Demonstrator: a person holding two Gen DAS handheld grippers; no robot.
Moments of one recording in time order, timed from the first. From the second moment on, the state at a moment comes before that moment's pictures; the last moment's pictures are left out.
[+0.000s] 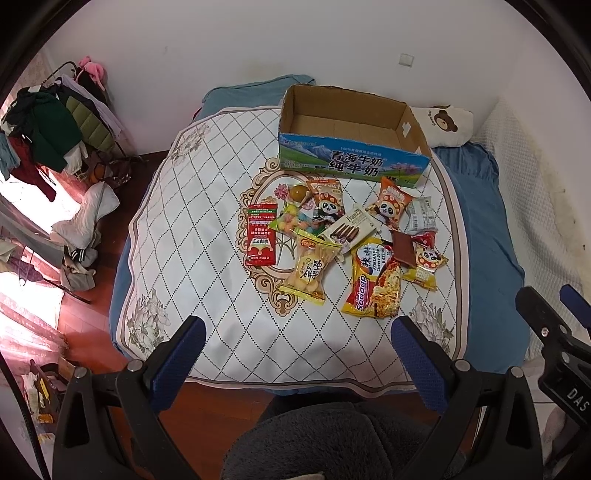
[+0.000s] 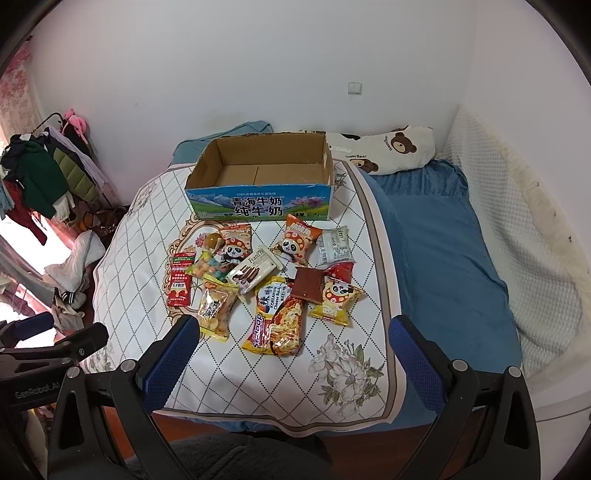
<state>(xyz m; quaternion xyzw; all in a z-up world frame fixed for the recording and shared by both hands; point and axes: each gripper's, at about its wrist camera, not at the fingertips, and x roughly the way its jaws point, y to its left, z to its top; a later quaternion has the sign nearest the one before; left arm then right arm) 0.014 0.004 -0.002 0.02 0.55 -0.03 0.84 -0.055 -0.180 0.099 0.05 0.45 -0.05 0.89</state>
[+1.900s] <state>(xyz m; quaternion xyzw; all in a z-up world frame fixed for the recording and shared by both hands) 0.156 0.022 -0.325 0.02 0.74 -0.07 0.67 0.092 -0.104 -0.317 0.12 0.71 -0.06 0.69</state>
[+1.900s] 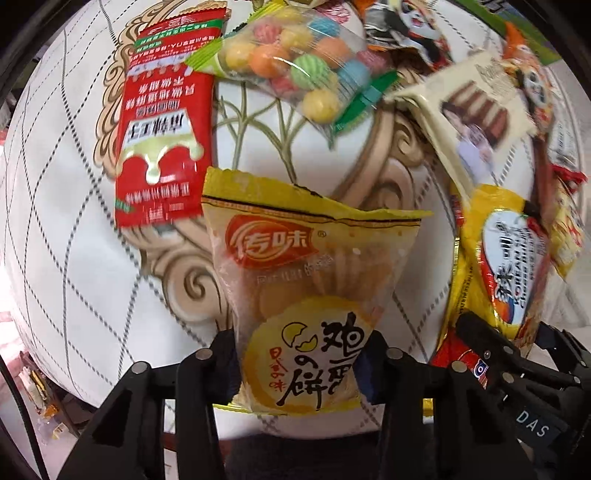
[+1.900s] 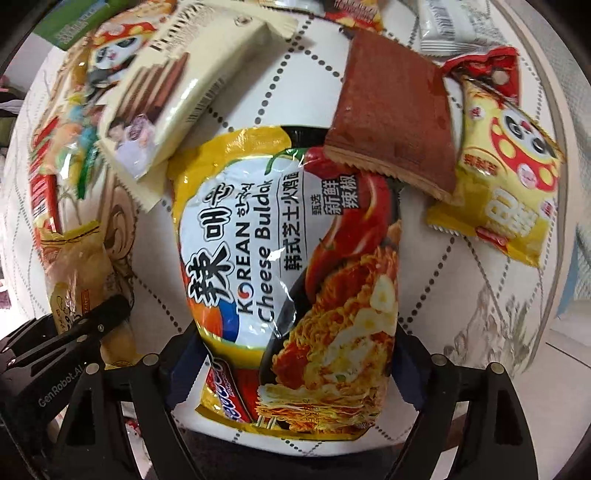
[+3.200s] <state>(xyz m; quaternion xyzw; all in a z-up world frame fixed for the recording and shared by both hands) 0.514 -0.073 -0.166 -0.06 0.69 -0.11 0.71 0.384 -0.206 -0.120 0.13 0.51 0.04 0.85</state>
